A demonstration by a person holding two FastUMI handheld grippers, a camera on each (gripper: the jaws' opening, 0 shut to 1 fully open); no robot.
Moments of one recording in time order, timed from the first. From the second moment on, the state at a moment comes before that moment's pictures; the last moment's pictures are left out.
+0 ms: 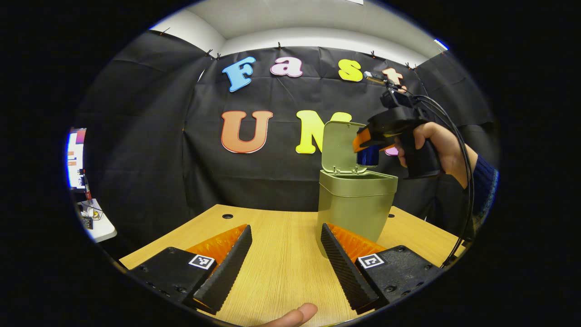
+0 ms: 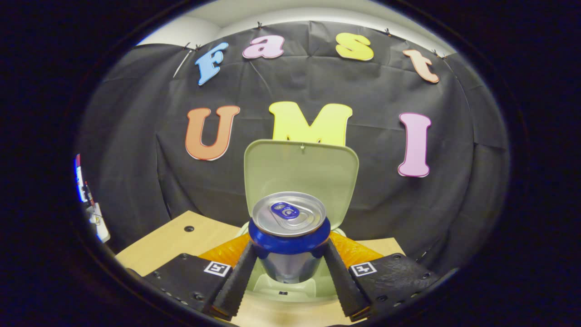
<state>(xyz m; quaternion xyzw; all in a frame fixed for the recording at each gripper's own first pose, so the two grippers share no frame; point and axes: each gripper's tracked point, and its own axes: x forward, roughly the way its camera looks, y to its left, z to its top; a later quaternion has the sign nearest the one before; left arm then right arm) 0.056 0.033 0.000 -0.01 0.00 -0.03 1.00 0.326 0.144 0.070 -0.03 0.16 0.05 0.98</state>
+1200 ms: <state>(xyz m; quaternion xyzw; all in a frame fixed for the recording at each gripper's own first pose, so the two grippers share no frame) 0.070 0.041 -0.014 -0.02 0.02 -0.04 1.00 0.339 0.125 0.172 -0.02 0.11 0.02 0.99</state>
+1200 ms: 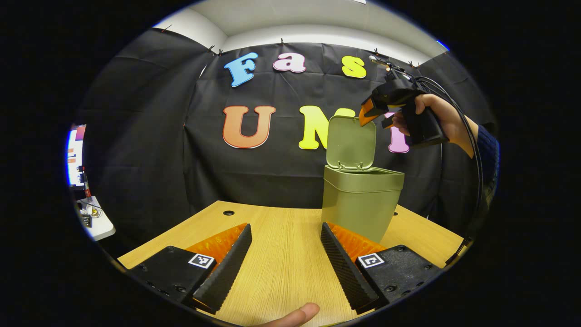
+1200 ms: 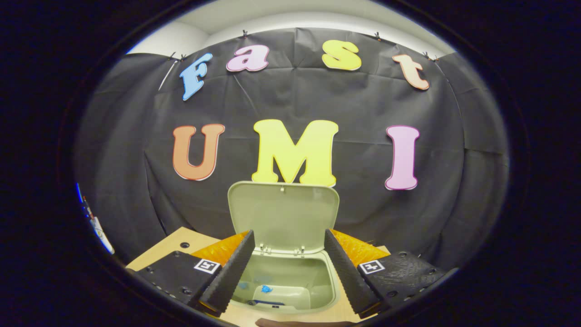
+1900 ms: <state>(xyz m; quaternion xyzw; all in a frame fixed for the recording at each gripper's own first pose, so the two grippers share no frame) 0.072 0.055 -0.013 -0.03 0.01 -0.02 1.00 0.439 0.150 0.209 -0.03 0.10 0.00 0.99</state>
